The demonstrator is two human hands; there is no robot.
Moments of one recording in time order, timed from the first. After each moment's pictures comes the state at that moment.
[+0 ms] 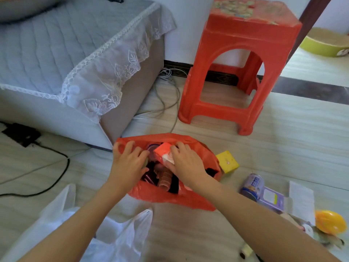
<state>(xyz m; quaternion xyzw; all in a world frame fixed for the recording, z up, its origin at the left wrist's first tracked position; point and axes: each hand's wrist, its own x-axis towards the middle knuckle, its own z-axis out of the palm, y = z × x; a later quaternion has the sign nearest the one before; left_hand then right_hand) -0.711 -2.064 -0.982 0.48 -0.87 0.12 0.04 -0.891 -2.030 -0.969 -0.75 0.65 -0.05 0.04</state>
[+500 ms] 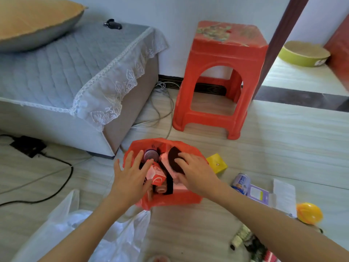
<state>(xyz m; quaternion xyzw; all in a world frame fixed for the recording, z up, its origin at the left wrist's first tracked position) -0.721 -2.001 -0.940 0.50 -0.86 0.08 -0.01 -0.929 -1.966 -0.922 -0.79 0.61 -0.07 0.07</state>
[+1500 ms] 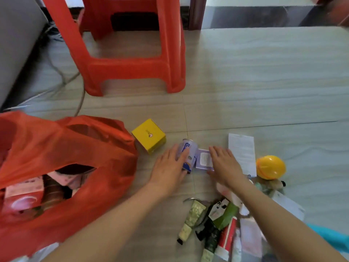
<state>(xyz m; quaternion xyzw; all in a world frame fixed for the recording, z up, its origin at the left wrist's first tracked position) -1.047 -1.972 -1.127 0.32 -0.92 -0.18 -0.11 -1.214 -1.882 -1.146 -0.56 0.80 0.09 0.17</state>
